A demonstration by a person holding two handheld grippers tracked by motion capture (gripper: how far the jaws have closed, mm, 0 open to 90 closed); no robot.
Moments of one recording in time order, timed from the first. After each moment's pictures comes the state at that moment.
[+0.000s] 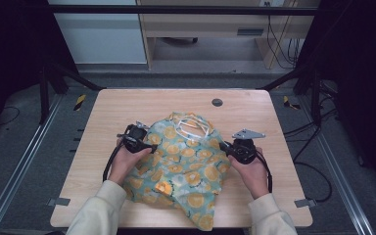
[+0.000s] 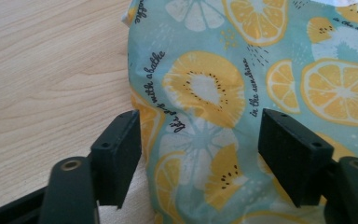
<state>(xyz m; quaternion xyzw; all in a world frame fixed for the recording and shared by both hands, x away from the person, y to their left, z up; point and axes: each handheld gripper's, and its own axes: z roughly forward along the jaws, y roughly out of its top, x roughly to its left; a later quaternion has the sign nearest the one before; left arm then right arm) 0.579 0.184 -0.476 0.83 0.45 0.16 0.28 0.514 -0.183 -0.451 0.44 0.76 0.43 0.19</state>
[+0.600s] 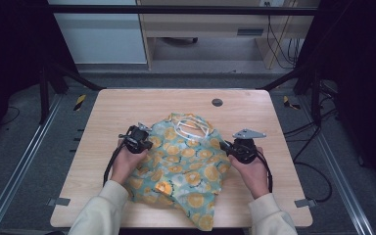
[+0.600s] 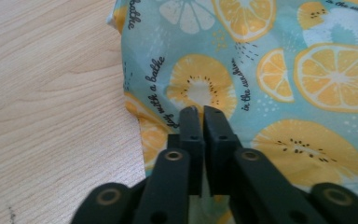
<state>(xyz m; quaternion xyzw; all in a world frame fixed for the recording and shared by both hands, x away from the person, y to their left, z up) 0.575 0.183 -0.476 0.85 0.42 0.17 0.27 0.515 -0.185 -0.450 0.44 0.76 0.44 0.19</state>
